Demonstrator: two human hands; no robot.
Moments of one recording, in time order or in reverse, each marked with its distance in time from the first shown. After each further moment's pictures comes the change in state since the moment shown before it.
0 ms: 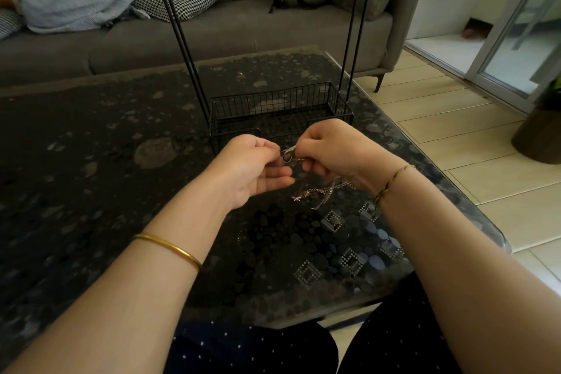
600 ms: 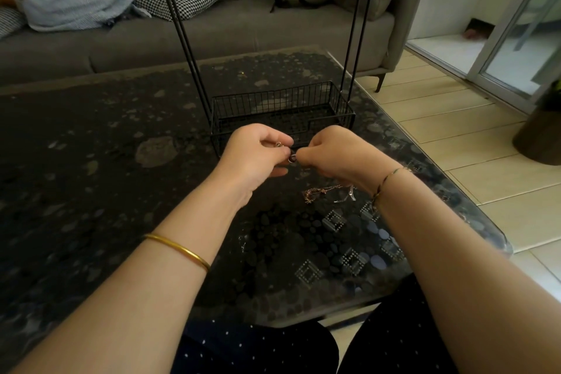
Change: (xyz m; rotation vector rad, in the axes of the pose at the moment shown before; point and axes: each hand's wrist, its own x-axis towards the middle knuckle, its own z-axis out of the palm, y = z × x) left_hand 0.004 -0.005 0.001 0.283 0.066 0.273; right_hand 0.000 -0.002 0.003 -0.281 0.055 0.103
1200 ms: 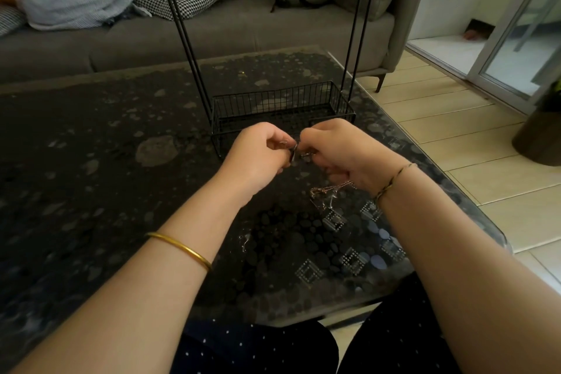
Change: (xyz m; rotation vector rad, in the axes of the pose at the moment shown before) left_hand -0.001 -0.001 0.001 0.207 -0.009 0.116; right_hand -0.002 -0.001 -0.001 0.422 -0.053 0.018
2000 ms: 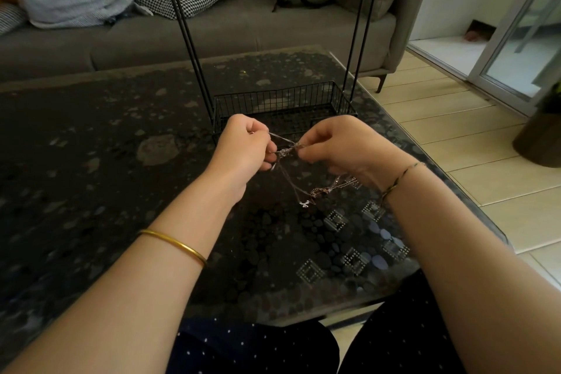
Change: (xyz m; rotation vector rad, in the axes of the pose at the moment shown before) left_hand 0.008 -0.001 -0.008 -0.219 0.179 -0.173; right_hand 0.005 0.006 -0.008 -0.182 0.020 -0.139
